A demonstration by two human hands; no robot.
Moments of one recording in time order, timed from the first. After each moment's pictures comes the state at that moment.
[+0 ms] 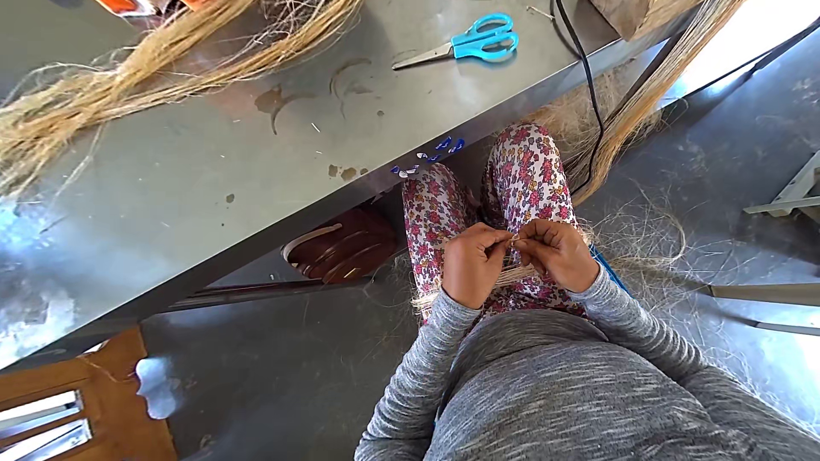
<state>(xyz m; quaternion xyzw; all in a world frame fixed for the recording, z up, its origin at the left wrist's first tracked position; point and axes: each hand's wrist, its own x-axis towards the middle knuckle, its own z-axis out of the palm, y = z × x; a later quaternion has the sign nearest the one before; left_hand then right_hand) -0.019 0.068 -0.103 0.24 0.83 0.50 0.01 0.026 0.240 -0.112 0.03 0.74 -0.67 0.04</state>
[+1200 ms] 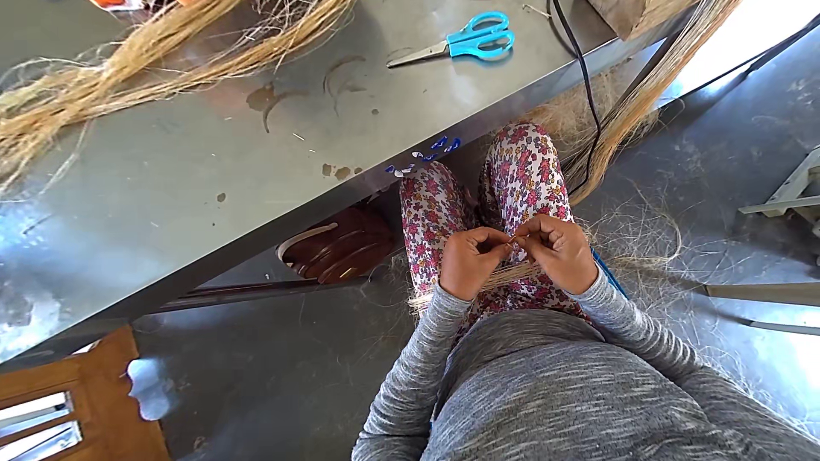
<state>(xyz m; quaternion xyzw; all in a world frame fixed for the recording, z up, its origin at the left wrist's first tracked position) -0.025 0.065 -0.112 0.16 0.76 0.61 0.17 0.030 0.240 -0.116 0.01 0.78 -0.62 -0.07</state>
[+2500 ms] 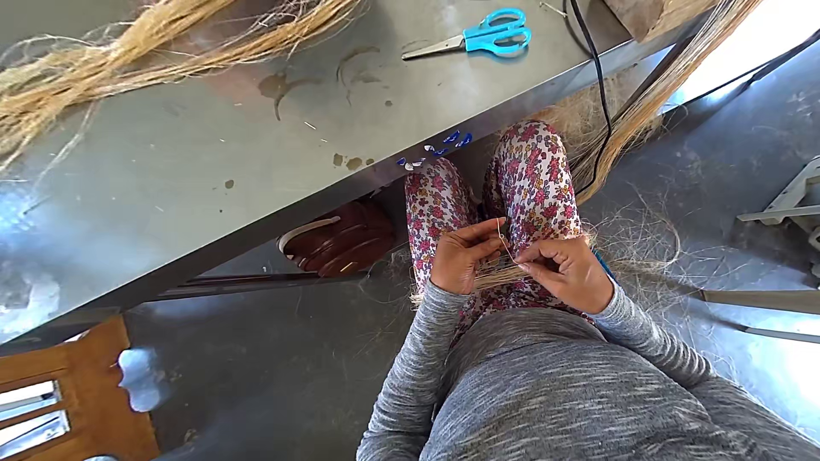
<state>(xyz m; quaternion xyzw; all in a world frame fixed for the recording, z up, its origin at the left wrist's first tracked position) -0.025 0.051 -0.119 -0.01 0.55 0.79 0.26 0.047 0.238 -0.103 -0.09 0.81 -0.58 -0.04</state>
